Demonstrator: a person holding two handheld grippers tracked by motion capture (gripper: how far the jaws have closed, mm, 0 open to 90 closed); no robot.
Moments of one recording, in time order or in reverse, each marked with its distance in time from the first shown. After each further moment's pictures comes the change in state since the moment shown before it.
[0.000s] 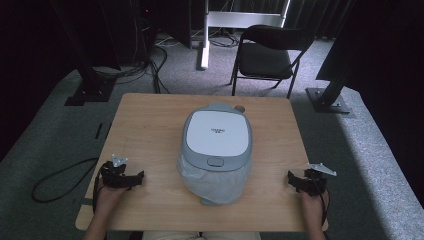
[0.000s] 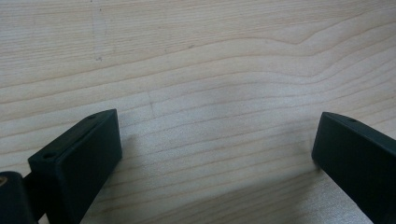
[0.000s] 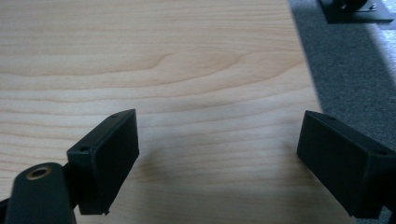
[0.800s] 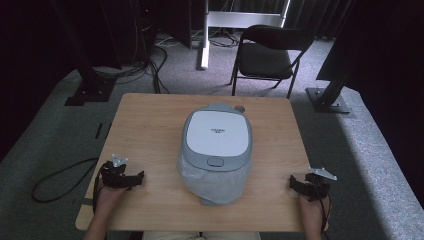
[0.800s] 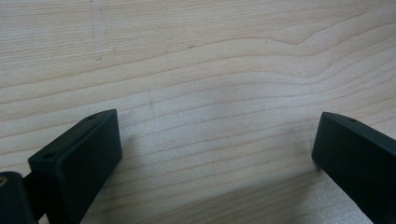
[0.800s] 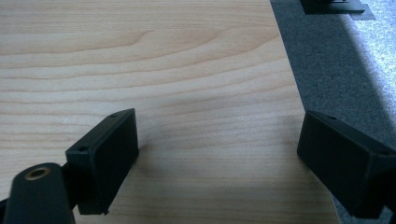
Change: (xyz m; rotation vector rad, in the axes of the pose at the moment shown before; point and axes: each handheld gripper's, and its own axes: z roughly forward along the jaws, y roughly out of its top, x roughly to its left) left arm 0.000 0.000 0.000 -0.001 0.001 0.001; right arm 0.002 -0.010 -0.009 0.030 -0.079 0.005
